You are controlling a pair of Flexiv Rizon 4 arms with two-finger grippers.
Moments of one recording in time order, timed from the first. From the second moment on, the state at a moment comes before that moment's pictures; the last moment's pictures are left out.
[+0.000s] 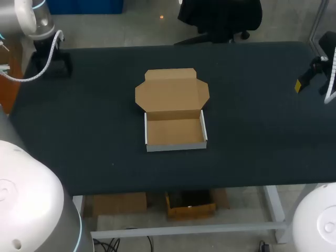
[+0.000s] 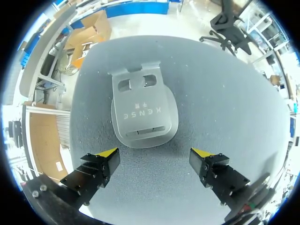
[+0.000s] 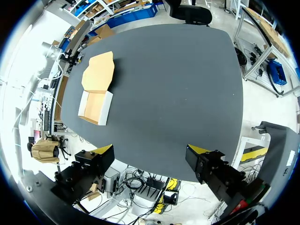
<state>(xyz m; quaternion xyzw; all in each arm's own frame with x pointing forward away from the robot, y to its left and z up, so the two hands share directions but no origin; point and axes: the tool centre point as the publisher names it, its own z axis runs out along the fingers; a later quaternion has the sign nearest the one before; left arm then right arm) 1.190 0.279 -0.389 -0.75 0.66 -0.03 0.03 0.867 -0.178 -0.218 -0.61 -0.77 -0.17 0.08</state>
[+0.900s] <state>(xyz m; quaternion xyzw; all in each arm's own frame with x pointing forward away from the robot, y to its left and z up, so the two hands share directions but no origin) 1.204 0.283 -0.387 -0.75 0.66 -0.05 0.03 0.867 -0.178 -0.218 -0.61 -0.77 -0.17 0.08</state>
